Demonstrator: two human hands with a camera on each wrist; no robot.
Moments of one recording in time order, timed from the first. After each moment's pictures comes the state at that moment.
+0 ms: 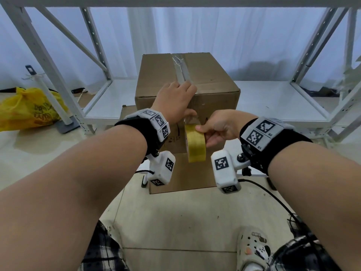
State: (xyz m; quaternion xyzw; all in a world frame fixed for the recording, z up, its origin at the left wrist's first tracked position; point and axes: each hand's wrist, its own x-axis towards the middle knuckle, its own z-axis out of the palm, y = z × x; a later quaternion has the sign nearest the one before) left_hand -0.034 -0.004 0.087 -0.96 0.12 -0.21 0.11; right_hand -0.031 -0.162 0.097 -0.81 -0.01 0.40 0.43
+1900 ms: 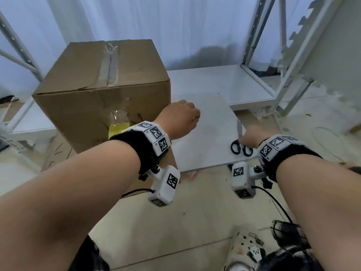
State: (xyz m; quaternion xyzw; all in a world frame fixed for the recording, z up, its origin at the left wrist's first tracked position) left_hand 0.021 -0.156 0.033 -0.96 0.28 -0.10 -0.04; right_hand 0.034 -0.387 -0.002 -0.98 0.06 0.17 0.04
